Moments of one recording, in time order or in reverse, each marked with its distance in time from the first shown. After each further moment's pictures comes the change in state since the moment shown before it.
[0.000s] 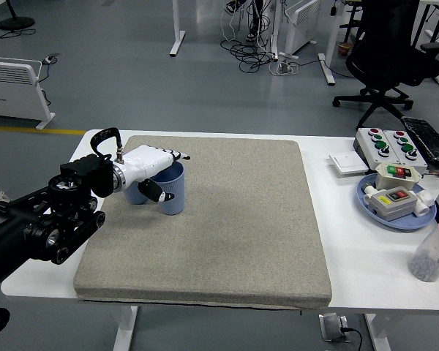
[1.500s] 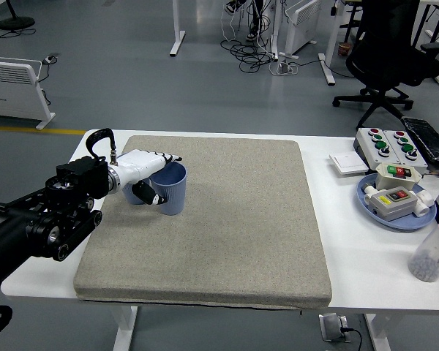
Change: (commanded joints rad) left arm -0.022 -0.023 0.033 0.110 -0.057 -0.010 -0.017; right arm -0.005 0.003 0.036 0.002 -0.063 0.002 -0.014
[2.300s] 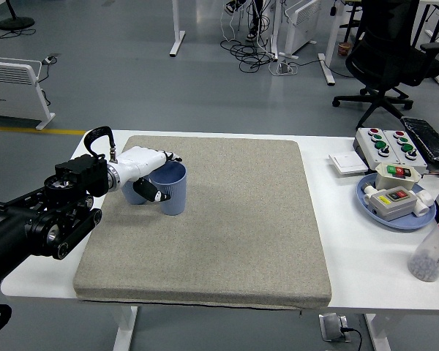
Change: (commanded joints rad) left arm 0.000 0.005 0.001 -0.016 -0.014 0.009 -0.009; right arm 0.008 -0.001 -0.002 0.000 0.003 0.001 0.000
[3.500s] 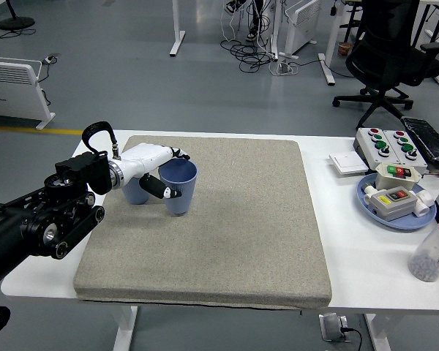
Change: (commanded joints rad) left arm 0.026 0.025 -0.067 -0.112 -0.036 -0.015 0.007; right arm -0.001 0.001 -0.007 0.000 0.014 0.000 0.002
